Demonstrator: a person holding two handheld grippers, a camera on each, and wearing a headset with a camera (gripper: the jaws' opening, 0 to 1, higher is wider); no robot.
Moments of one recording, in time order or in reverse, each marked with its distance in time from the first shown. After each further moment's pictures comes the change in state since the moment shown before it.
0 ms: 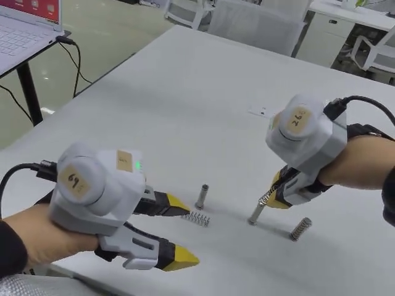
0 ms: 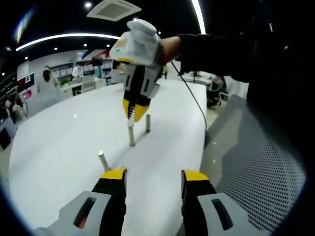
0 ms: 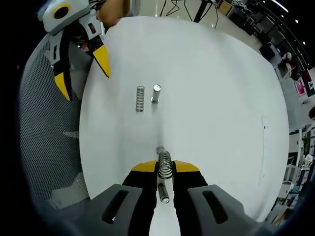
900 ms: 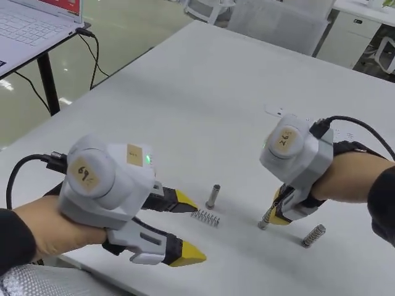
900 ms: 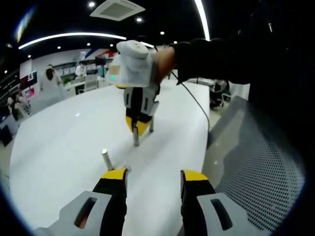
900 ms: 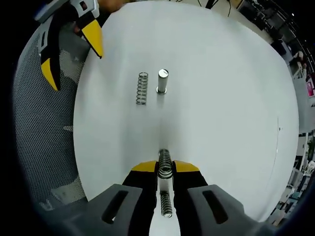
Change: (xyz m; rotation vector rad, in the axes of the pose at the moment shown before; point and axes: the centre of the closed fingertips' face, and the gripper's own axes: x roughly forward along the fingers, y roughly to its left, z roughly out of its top) left arm -0.002 0.006 -0.002 -0.018 0.000 0.023; right arm 0.042 0.009 -0.005 -0.028 0.087 0.083
